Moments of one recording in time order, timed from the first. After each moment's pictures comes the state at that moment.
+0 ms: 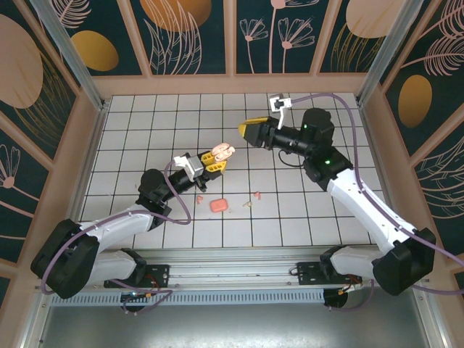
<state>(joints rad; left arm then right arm) -0.62 1.24 0.47 1.07 0.51 0.04 0.50 1.21 1.11 0.03 -0.63 0.57</state>
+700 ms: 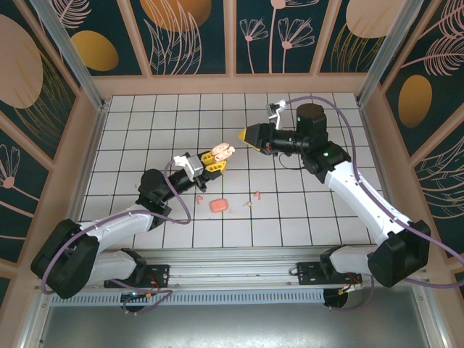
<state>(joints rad) -0.62 1.24 0.47 1.07 0.51 0.03 0.49 1.28 1.16 -0.16 -0.79 0.91</state>
